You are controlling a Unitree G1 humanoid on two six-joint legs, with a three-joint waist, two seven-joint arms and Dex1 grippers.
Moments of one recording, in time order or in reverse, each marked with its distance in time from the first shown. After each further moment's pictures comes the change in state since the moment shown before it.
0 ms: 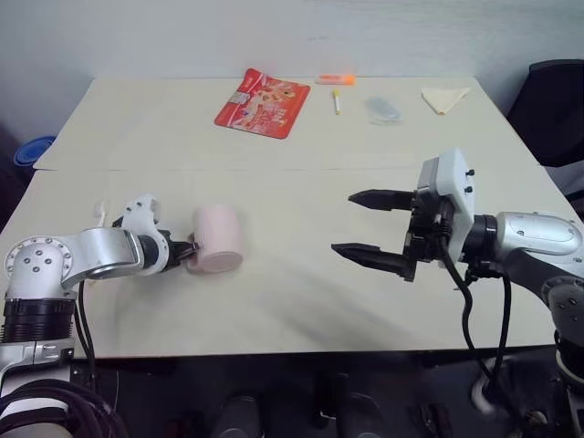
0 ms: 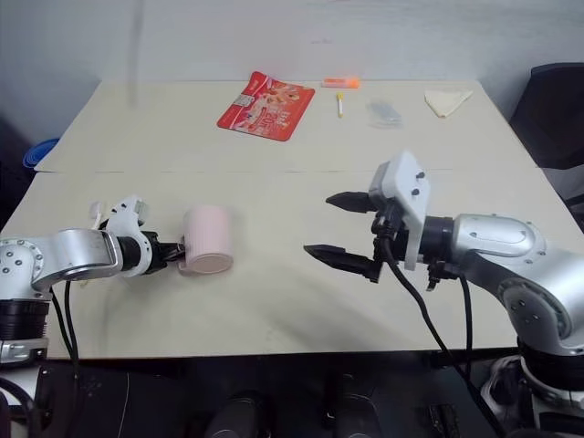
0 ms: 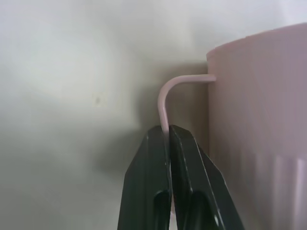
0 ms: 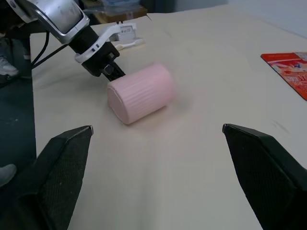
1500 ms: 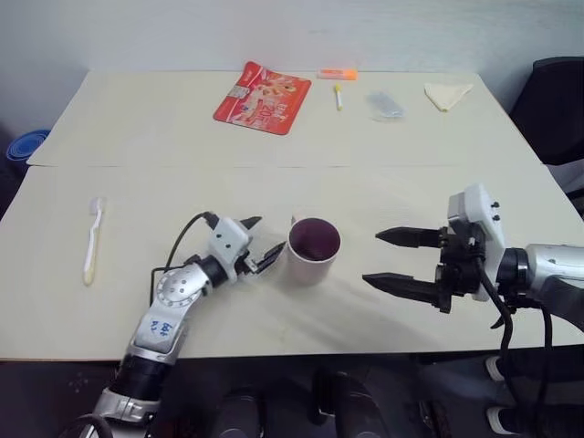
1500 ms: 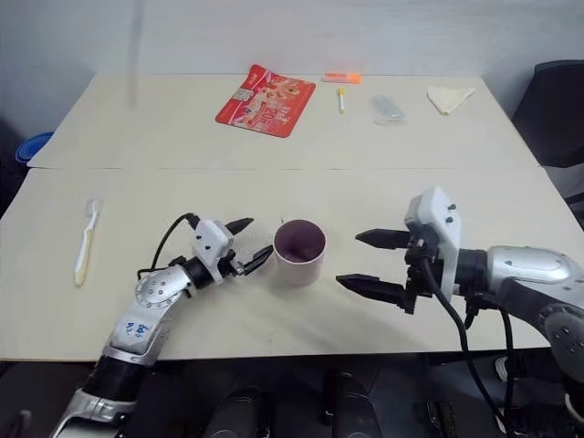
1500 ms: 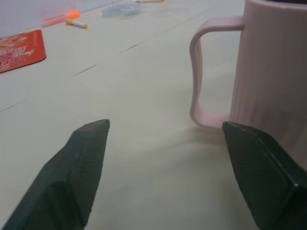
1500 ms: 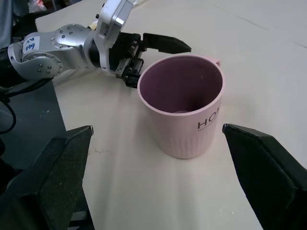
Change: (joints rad) left arm 0.315 -0.373 -0.219 -0.162 1.452 -1.107 -1.171; right arm 0.172 -0.082 -0.093 0.032 0.119 0.033 0.078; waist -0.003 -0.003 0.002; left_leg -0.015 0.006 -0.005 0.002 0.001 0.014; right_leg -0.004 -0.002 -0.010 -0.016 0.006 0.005
